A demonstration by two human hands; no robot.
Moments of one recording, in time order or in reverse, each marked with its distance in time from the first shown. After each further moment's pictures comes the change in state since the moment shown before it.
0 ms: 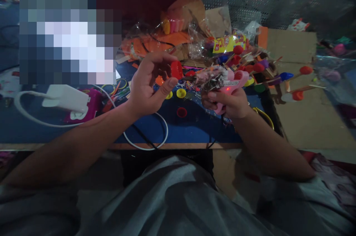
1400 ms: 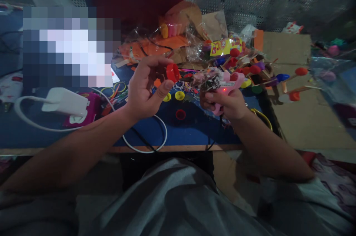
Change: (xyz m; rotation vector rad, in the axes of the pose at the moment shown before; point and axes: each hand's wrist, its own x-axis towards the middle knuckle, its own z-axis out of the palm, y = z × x) left_hand 0.002 0.002 0.002 0.036 0.045 0.052; right_hand 0.002 -0.004 0.003 0.006 0.028 0.009
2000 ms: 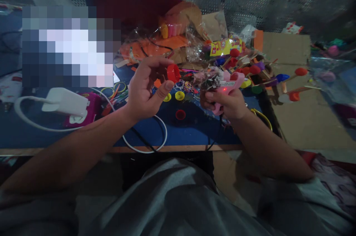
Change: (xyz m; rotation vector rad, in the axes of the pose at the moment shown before) left_hand -0.002 0.001 -0.002 -0.053 -0.016 -0.055; right_hand 0.001 0.003 -0.003 -0.006 -0.030 -0.028
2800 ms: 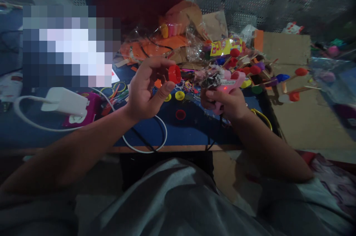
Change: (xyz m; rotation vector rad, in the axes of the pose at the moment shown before) left_hand 0.001 -0.005 0.002 -0.073 0.012 0.107; right_hand -0.001 -0.005 0.005 -0.023 0.086 0.025
